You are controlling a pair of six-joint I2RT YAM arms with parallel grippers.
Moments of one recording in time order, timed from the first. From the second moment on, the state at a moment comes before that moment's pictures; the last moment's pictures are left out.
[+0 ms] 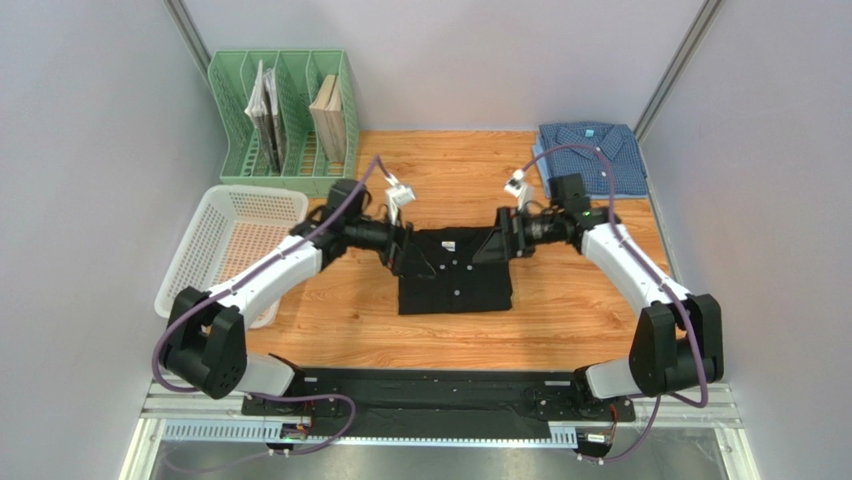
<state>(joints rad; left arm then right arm) -0.45 1.40 0.96 -0.23 0.93 -0.16 0.20 1.43 1.05 -0.59 -0.95 0.12</state>
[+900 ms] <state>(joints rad) -0.38 1.78 1.11 -0.13 1.10 -0.30 0.10 1.90 1.34 -0.74 -1.17 0.06</state>
